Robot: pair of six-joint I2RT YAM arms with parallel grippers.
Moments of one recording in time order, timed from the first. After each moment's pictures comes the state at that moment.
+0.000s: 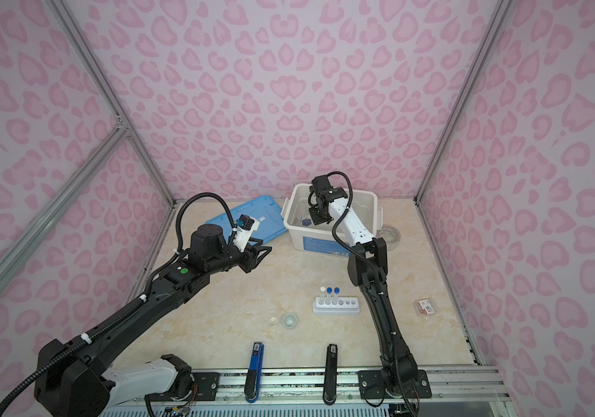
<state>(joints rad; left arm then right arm) -0.52 1.22 0.95 -0.17 0.33 0.01 0.34 2.60 2.58 -1.06 0.06 -0.04</state>
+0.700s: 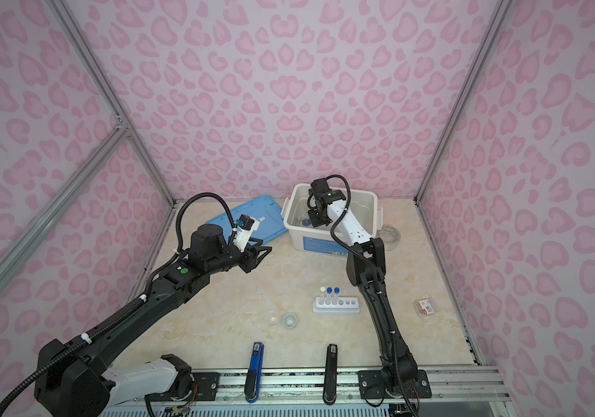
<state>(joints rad) -0.52 1.22 0.95 -0.17 0.33 0.01 0.35 2.64 2.58 -1.05 0.04 -0.03</state>
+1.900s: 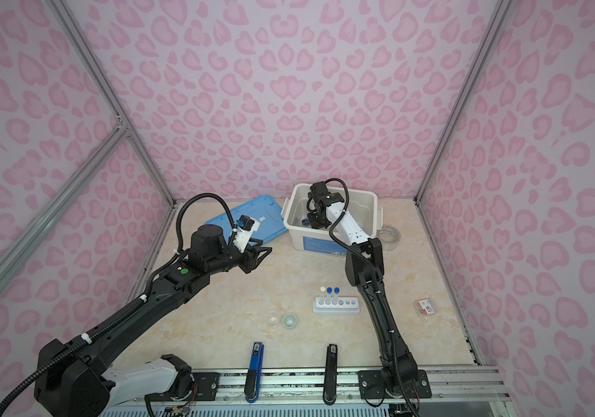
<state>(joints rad) -0.52 1.22 0.95 -0.17 0.34 0.01 0.35 2.67 2.58 -1.04 0.03 -0.03</state>
